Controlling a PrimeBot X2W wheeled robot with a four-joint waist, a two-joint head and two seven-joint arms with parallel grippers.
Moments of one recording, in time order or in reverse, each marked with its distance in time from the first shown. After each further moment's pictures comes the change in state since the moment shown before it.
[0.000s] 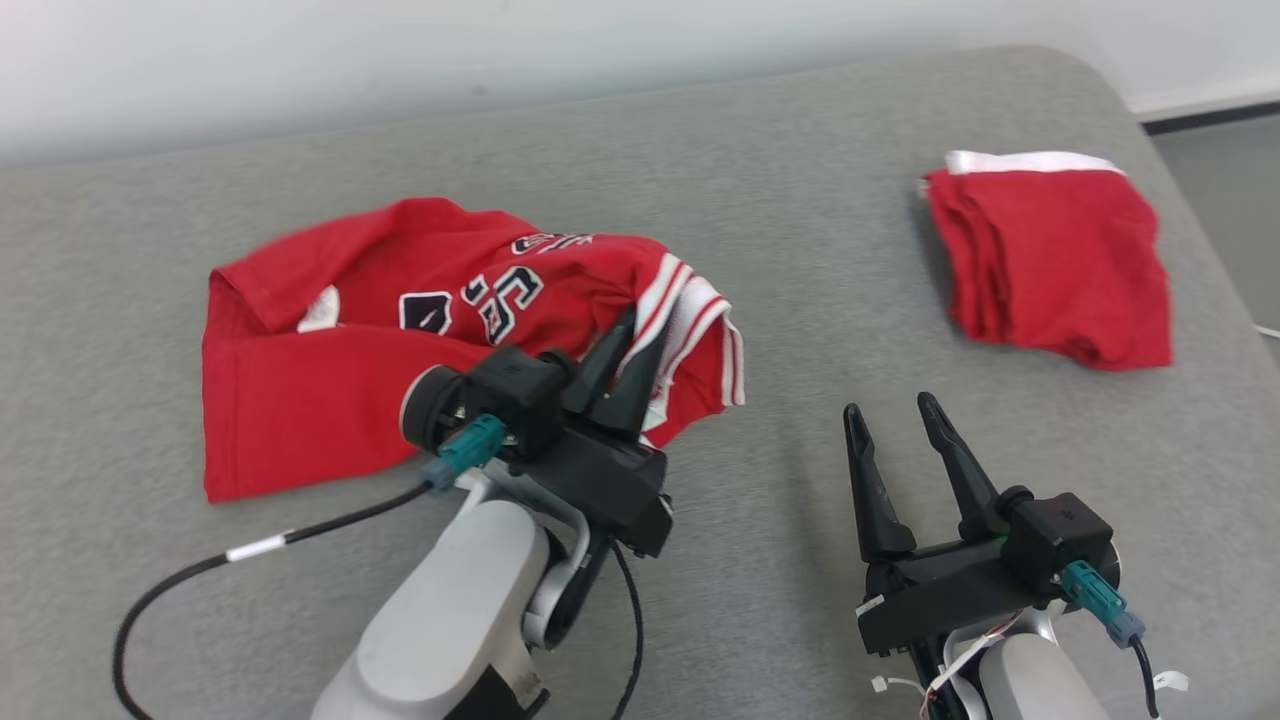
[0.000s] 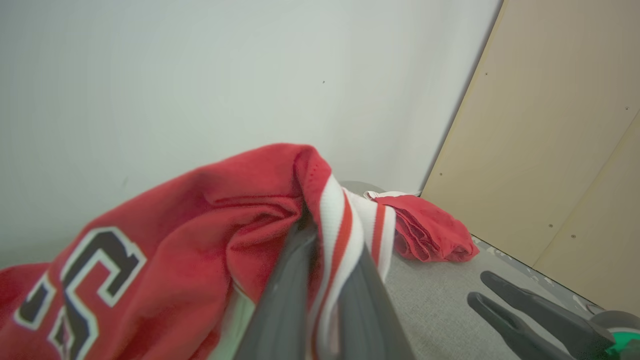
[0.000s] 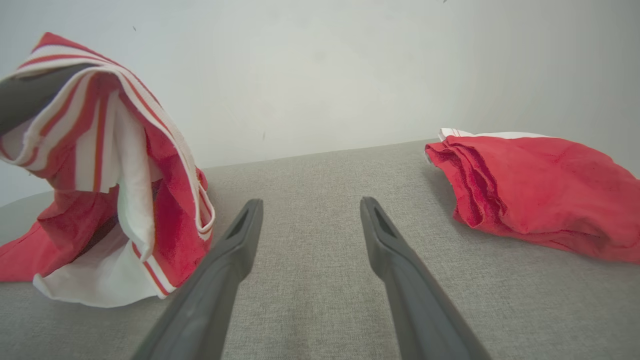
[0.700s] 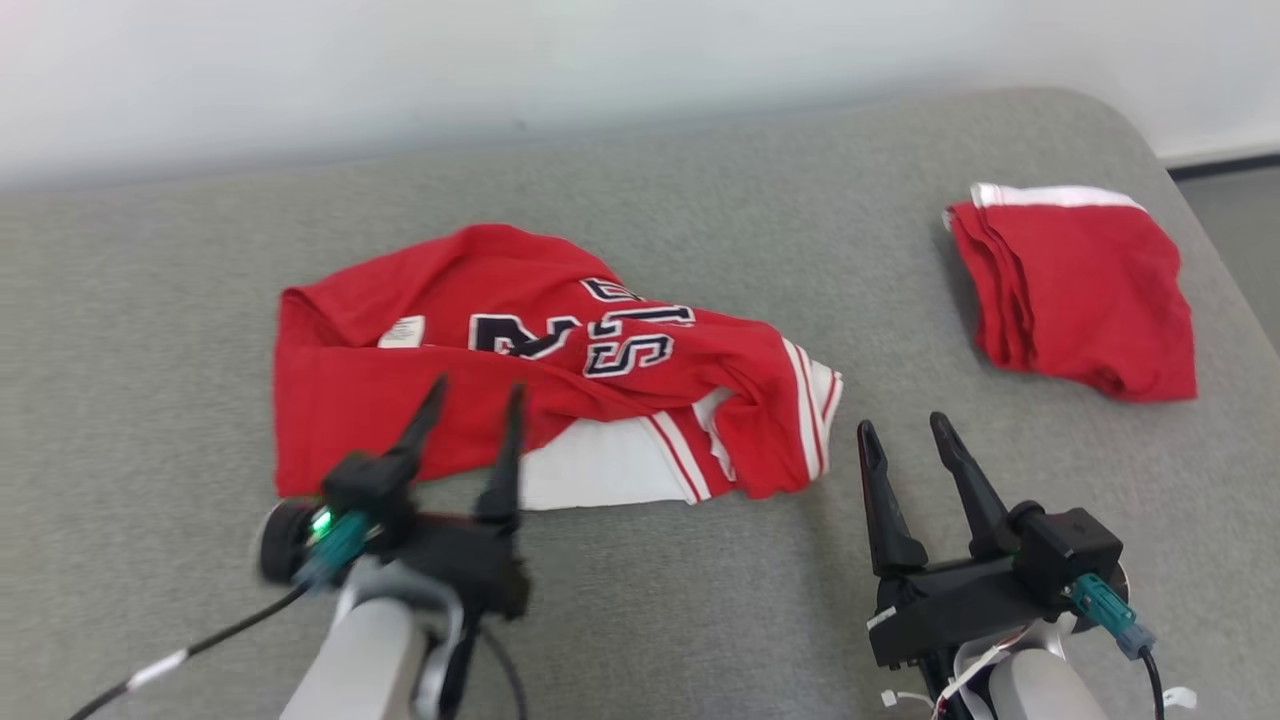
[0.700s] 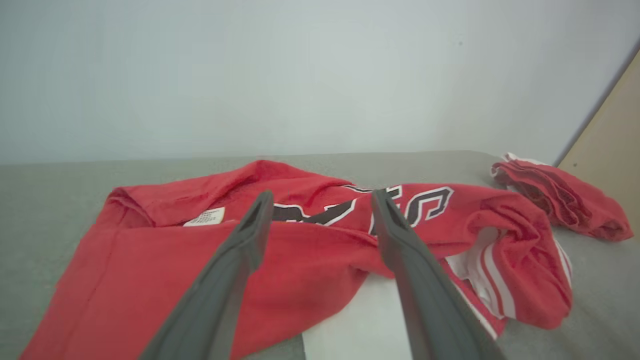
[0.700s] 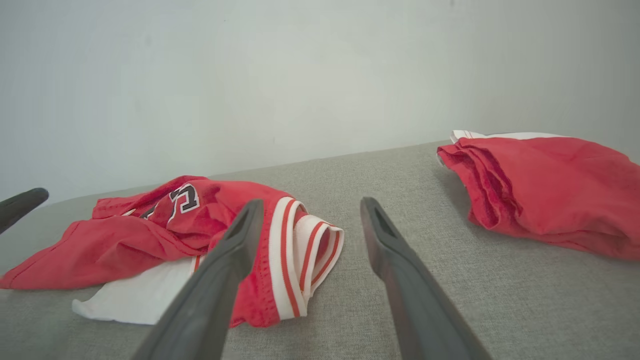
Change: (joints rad) left arm 0.178 0.025 0.222 0.044 0.132 0.060 0.000; right arm 0.016 0.000 -0.019 0.012 0.023 0.000 0.000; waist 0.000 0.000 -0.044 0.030
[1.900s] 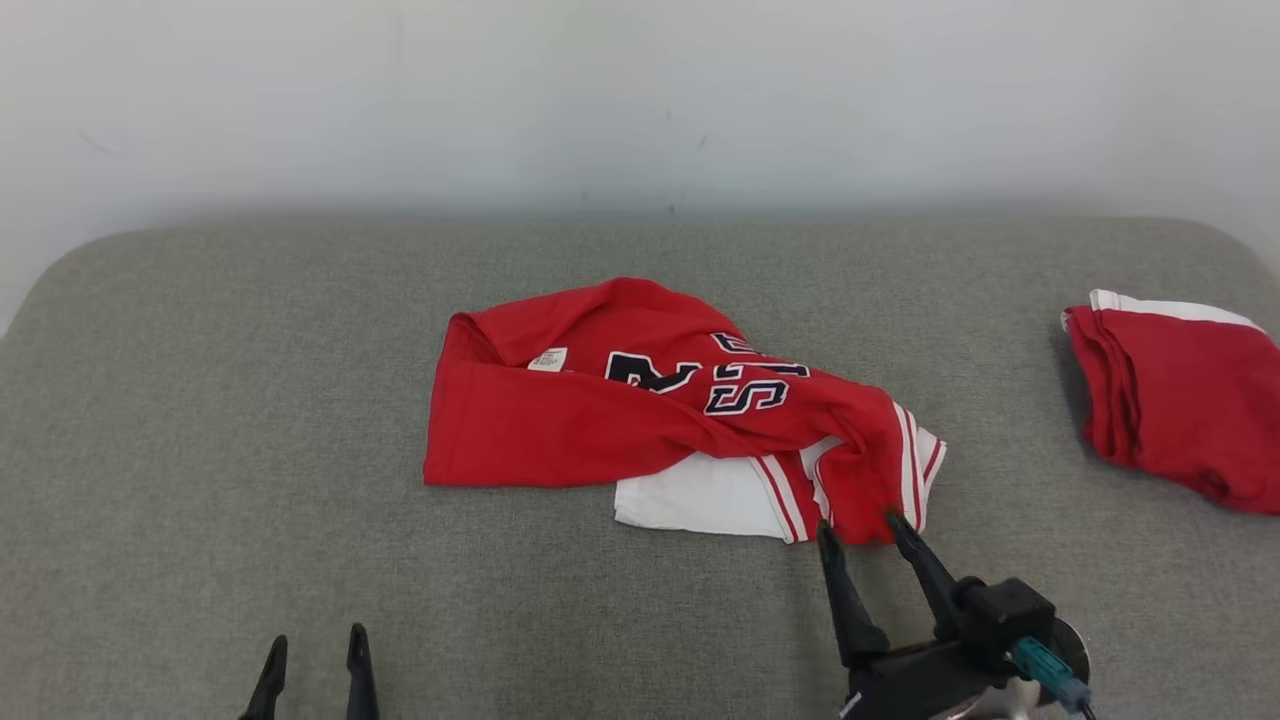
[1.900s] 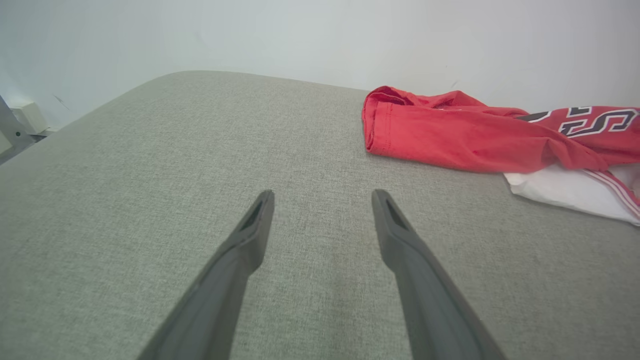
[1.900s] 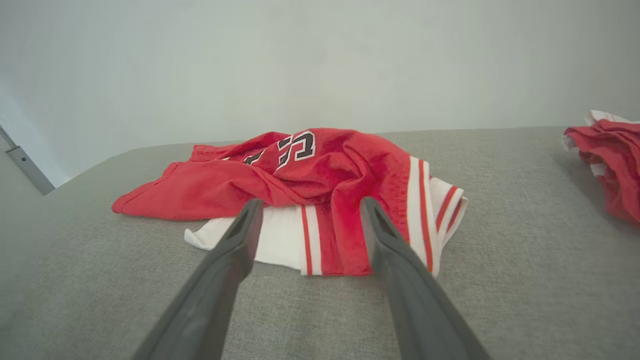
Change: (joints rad) left arm 0.537 -0.024 0.403 -0.223 0.178 -0.039 0.000; right arm 0.095 0.001 0.050 0.091 -0.040 0.000 0.000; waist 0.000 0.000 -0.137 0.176
